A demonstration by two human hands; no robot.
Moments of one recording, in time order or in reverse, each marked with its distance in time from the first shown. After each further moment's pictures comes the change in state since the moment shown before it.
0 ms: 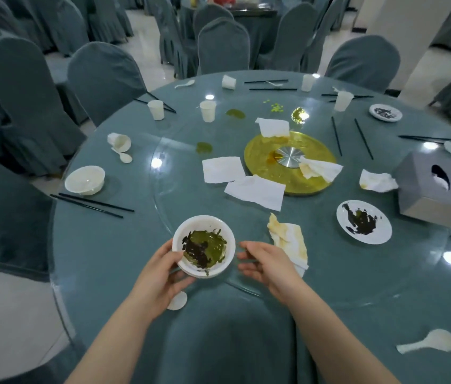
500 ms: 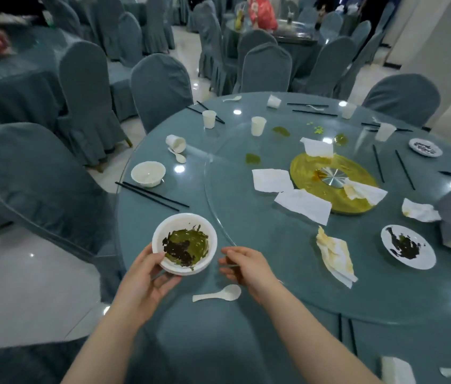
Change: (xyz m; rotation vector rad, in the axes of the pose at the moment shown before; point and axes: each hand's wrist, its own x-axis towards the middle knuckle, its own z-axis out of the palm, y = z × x) left_hand -0.069 0.039 -0.133 -0.219 0.177 0.119; right_hand -0.014 0.023 0.162 -0.147 -0.124 0.027
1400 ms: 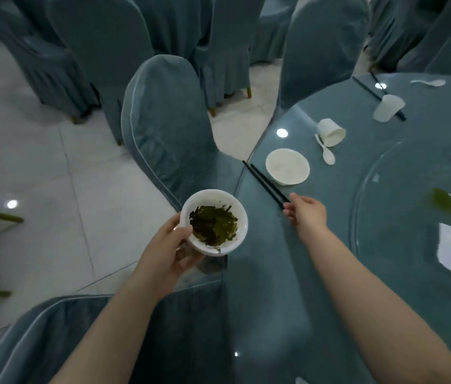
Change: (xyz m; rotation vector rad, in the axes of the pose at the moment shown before) left_hand 0.100 0.109 -0.154 -0.123 0.383 0.042; right_hand 0.276 -0.059 0.204 -0.243 0.106 -0.004
